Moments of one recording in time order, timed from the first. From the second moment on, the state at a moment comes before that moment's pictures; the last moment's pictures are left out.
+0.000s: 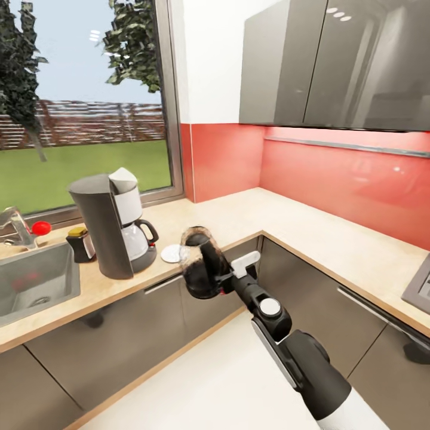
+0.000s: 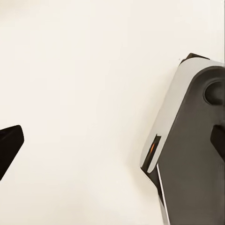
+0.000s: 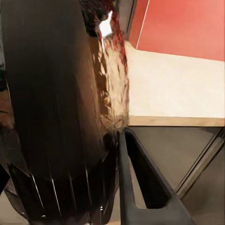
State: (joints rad) left arm -0.01 0.15 -0.56 0.04 0.89 -0.29 0.01; right arm -0.55 0.00 0.53 -1.44 -0.04 0.44 -0.10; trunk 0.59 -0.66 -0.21
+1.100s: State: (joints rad) left arm -0.01 0.13 -0.56 0.04 0.90 -0.29 0.01; right arm -0.55 0.02 0.53 -1.48 -0.15 0.44 -0.09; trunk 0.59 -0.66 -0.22
